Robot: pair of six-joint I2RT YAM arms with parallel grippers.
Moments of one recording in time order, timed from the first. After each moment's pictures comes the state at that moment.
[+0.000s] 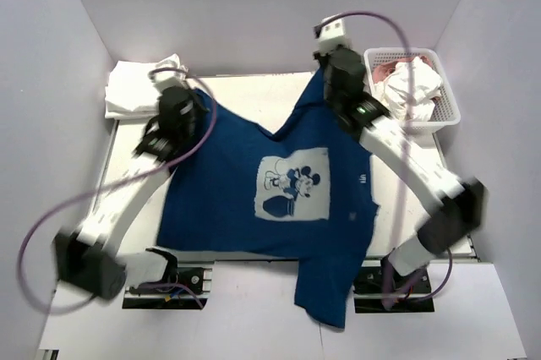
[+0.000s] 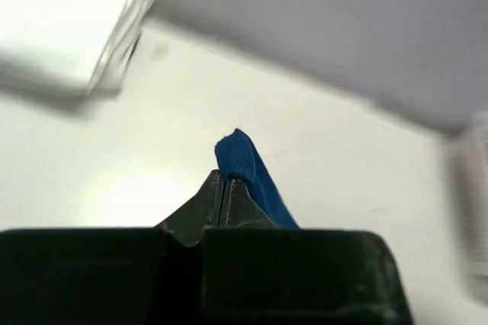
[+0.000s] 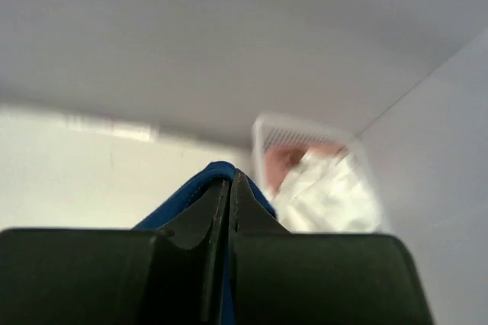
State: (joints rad) left arm -0.36 1.17 1.11 -0.10 -0.41 -0.47; right arm 0.64 1.49 1.53 0.04 0.68 -0.42
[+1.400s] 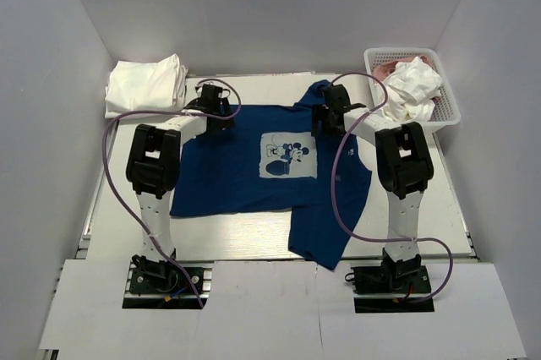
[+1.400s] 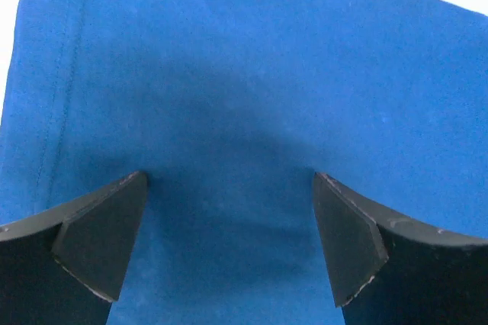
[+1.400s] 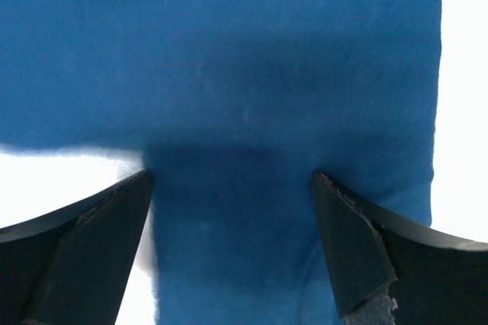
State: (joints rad) left arm -0.25 2.08 1.47 -0.26 -0.23 -0.43; right arm 0.35 2.06 1.45 -0.33 0.13 0.25
